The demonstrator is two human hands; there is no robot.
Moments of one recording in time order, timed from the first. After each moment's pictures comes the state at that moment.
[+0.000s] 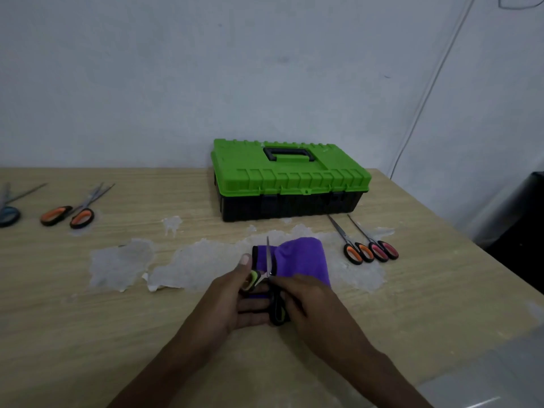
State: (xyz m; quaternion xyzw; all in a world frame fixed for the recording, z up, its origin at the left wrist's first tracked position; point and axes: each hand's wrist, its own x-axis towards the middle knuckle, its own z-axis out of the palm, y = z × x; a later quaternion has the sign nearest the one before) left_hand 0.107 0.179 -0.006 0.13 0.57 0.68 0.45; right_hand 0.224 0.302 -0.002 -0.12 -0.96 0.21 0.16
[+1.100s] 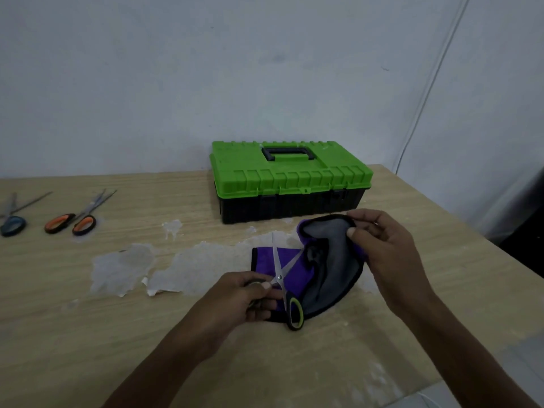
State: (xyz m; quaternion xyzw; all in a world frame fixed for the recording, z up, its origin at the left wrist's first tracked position) left_hand 0.108 0.187 0.012 0.17 0.63 0.60 0.46; right_hand 0.239 0.381 0.055 -0.25 -0.68 0.58 0.37
